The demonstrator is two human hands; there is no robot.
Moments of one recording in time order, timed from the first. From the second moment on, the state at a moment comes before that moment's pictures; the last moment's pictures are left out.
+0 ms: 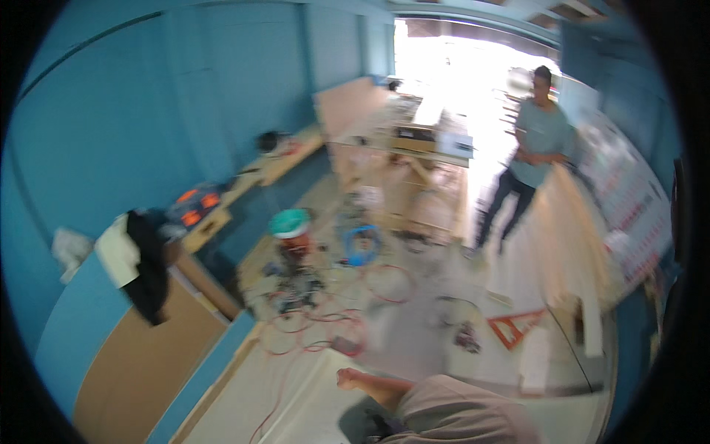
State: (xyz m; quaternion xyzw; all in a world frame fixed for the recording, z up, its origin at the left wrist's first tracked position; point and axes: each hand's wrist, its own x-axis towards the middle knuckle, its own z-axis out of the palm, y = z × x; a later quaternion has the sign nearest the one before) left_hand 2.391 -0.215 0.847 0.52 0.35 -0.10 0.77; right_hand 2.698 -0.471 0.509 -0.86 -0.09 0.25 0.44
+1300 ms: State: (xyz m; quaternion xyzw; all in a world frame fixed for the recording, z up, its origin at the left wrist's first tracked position) left_hand 2.434 0.417 0.779 0.06 0.58 0.43 0.69; right_hand 3.099 0.231 0.615 -0.87 -0.04 0.46 0.17
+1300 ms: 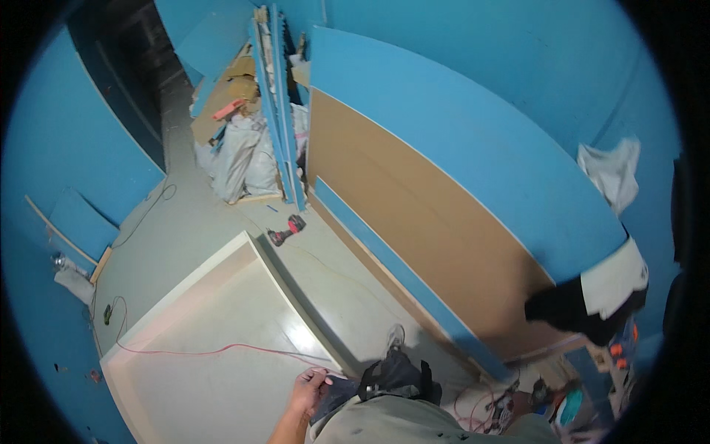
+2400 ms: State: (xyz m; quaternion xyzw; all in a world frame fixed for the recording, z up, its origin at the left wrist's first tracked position) left_hand 2.199 0.914 0.628 0.04 0.68 0.39 0.62; right_hand 2.546 1.092 0.622 -0.16 -0.40 0.69 -0.59
